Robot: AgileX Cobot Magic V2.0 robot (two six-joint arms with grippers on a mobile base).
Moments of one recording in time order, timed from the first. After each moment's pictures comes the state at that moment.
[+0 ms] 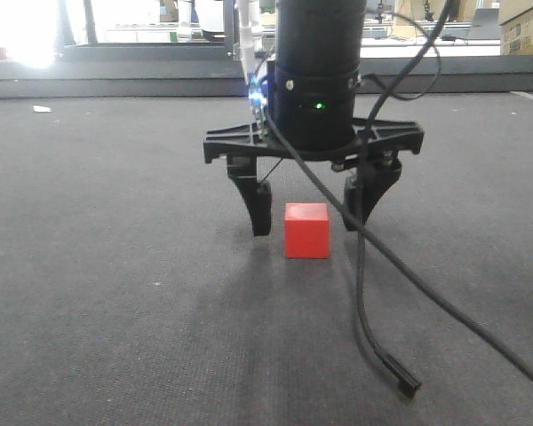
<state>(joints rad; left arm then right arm) -0.02 -0.01 0.03 0.00 0.01 -0.04 0.67 1.96 -1.52 -0.16 0.96 0.76</state>
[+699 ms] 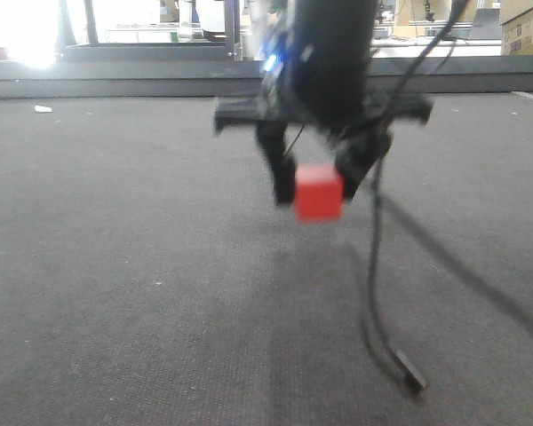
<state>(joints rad) -0.02 -0.01 0.03 0.00 0.01 -0.04 0.61 1.87 -1.52 -0.14 0.95 0.60</state>
